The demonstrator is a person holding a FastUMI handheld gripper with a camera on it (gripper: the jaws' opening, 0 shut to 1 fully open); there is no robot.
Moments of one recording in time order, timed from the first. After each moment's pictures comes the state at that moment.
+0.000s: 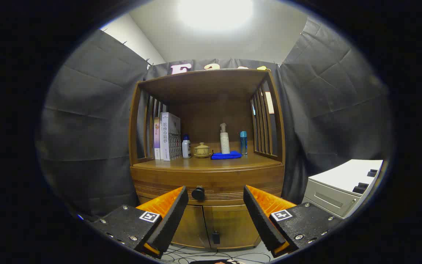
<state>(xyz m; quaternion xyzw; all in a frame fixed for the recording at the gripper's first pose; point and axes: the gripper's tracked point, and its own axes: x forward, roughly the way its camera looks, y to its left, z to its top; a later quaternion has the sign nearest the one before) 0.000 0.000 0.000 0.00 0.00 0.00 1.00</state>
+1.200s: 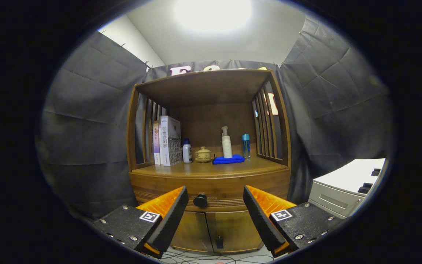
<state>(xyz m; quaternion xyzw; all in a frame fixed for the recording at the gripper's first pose) 0.034 0.005 0.015 0.01 -0.02 0.01 1.00</state>
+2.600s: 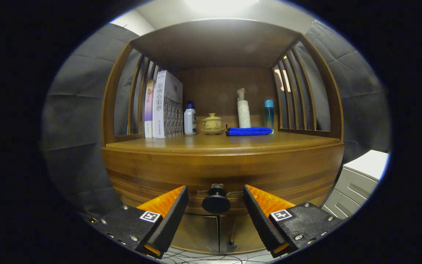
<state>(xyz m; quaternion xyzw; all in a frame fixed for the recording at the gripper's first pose) 0.185 0.048 -0.113 -0.01 0.07 0.02 1.00</state>
